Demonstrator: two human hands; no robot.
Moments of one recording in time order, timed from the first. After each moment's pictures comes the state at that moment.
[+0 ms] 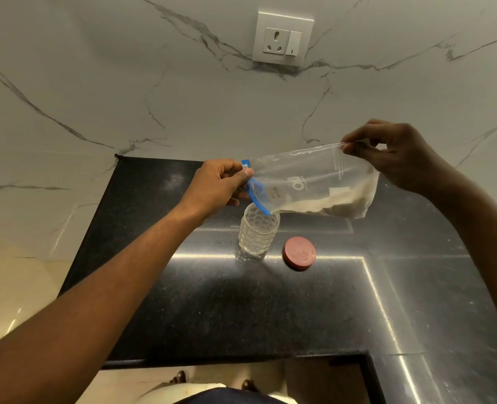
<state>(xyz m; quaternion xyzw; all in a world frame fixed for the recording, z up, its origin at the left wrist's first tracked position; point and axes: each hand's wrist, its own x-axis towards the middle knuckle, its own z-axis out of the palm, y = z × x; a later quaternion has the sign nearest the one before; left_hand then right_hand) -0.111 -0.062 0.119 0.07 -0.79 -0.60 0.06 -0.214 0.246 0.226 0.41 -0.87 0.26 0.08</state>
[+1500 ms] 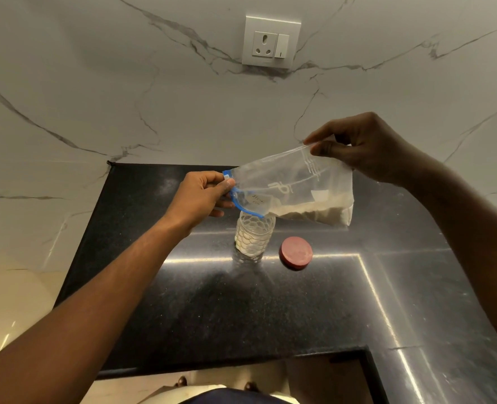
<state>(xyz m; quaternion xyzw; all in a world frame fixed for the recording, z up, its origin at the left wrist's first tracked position) -0.102 -0.076 0.104 0.09 -0.78 -0.62 0.05 -0.185 0.204 0.250 0.42 -0.86 0.31 -0.01</state>
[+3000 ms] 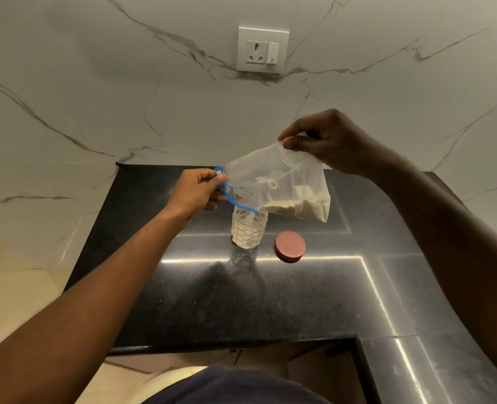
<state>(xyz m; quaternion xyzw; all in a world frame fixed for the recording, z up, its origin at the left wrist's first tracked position) -0.090 -0.064 0.106 0.13 -0.78 -0.60 0.08 -0.161 0.195 0.254 0.43 -0.86 0.28 0.01</state>
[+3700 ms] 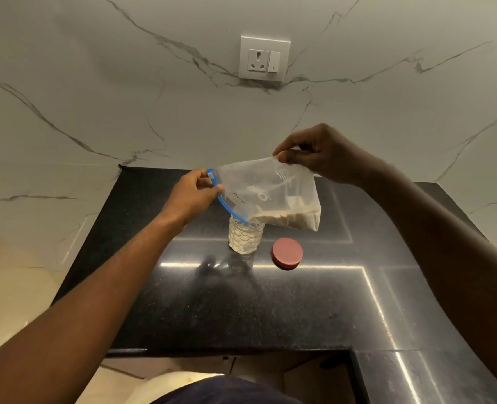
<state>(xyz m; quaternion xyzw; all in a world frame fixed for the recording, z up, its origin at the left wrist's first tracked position) -0.088 -0.058 0.106 0.16 -0.82 -0.55 0.09 -0.181 0.200 0.238 0.46 -0.84 0.27 -0.02</state>
